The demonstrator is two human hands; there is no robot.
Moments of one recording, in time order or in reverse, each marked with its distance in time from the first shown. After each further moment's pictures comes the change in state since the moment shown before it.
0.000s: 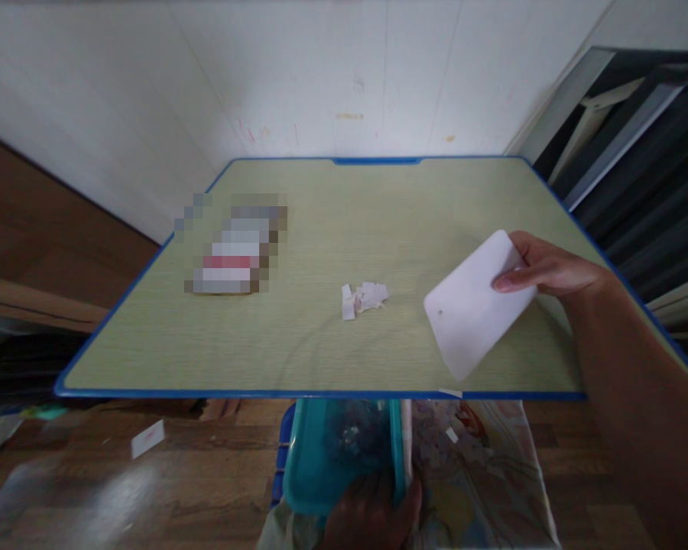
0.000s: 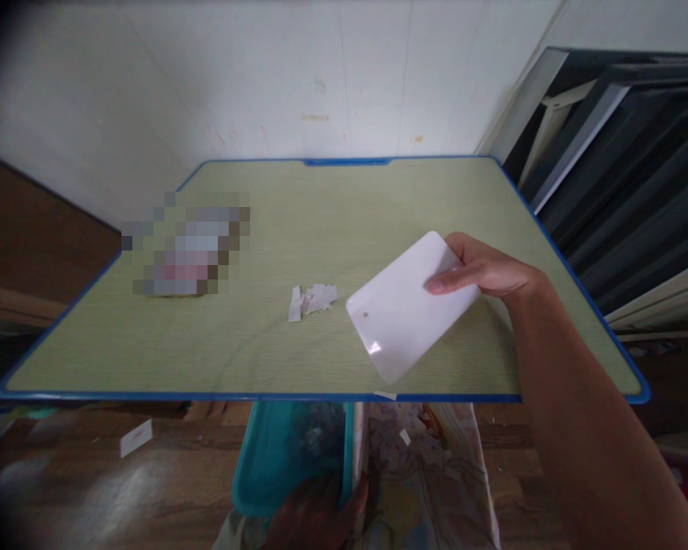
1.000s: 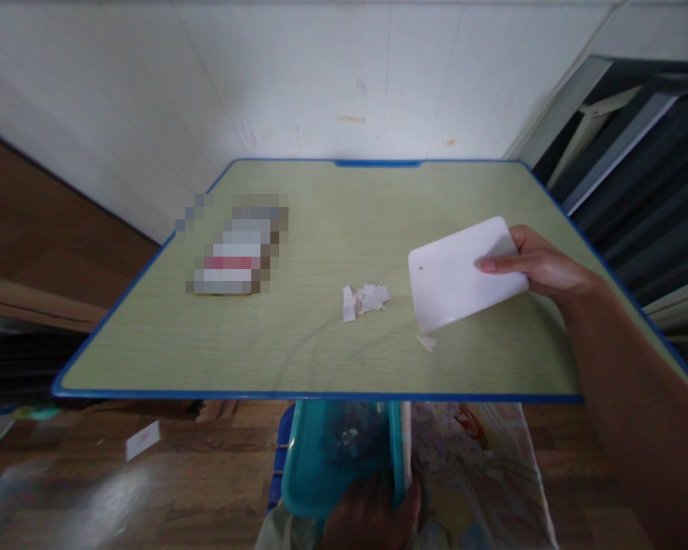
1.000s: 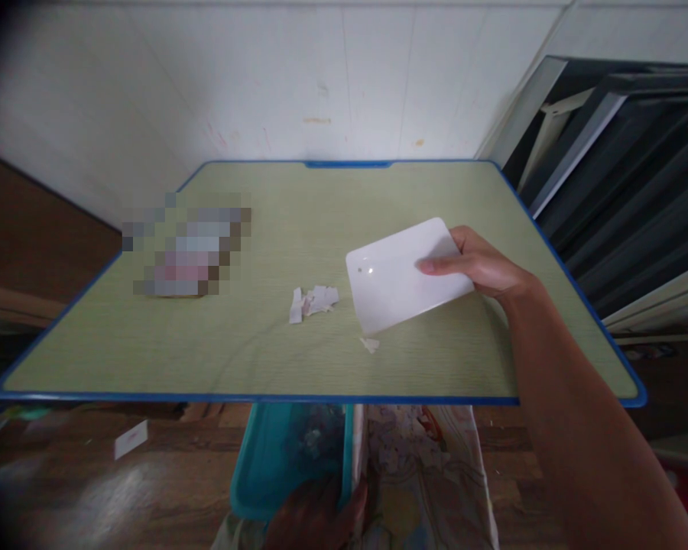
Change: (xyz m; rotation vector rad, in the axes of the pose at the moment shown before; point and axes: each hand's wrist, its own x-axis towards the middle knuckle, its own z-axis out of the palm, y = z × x) left_hand 0.005 0.001 -0.002 0.030 0.062 0.003; right_hand 0.010 0.000 0.005 0.052 0.265 -0.020
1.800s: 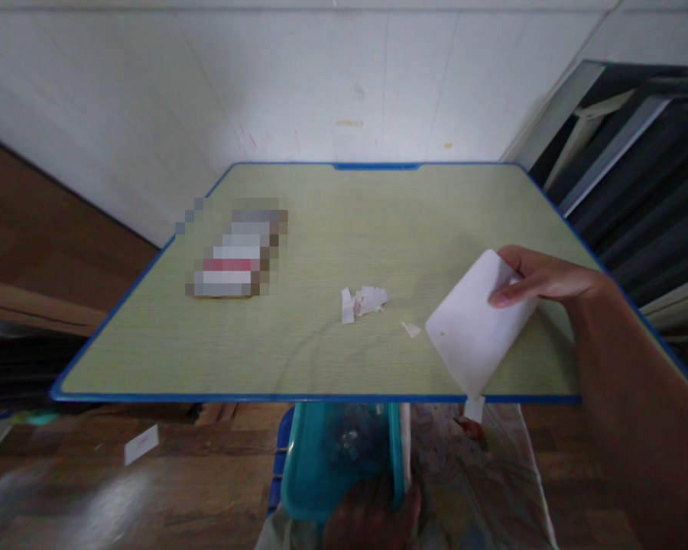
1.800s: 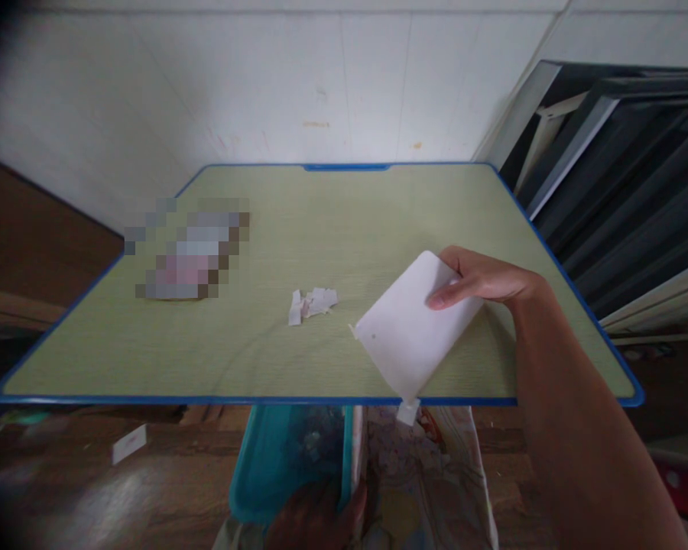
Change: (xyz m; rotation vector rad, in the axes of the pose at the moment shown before) left_hand 0.003 0.000 -0.001 0.025 0.013 -0.022; right_hand -0.006 -0.002 -0.012 -0.162 -0.410 0.116
